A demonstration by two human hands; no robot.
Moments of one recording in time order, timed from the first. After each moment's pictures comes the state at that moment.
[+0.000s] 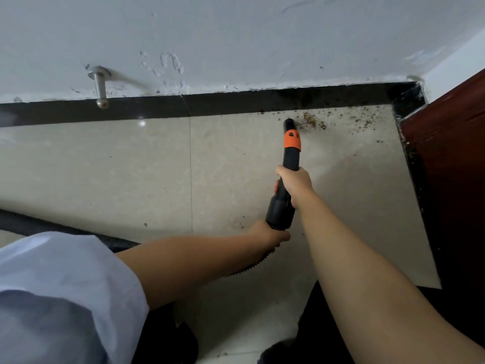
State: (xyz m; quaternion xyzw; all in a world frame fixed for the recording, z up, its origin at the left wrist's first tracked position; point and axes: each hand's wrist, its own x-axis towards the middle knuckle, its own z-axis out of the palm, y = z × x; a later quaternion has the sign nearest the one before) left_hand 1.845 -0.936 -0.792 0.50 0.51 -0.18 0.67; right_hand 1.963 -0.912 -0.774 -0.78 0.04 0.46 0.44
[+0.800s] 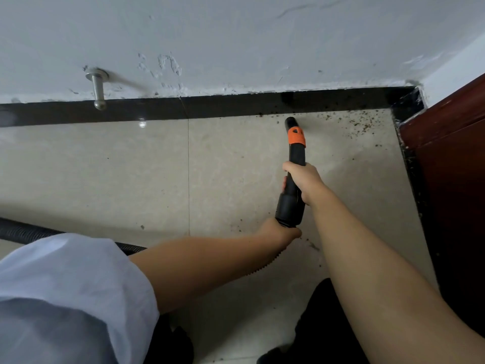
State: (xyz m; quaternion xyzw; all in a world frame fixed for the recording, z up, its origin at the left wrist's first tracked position) left_hand 1.871 -0.944 -0.776 0.49 0.51 -0.13 0.69; right_hand 1.991 -0.910 -0.766 -0.75 0.05 0.49 0.44
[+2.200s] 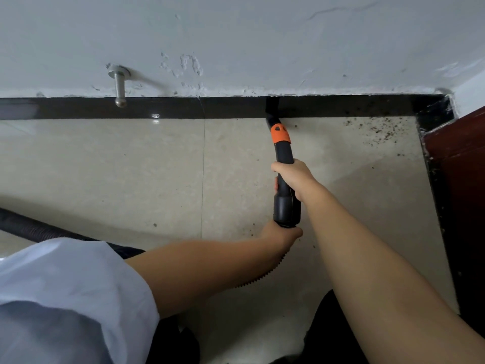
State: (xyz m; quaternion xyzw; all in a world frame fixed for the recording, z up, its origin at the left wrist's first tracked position) left_hand 1.858 -0.930 -0.782 0.42 0.55 -0.06 0.72; right_hand 1.967 -0.868 -0.768 -0.77 -0.06 0.53 0.36
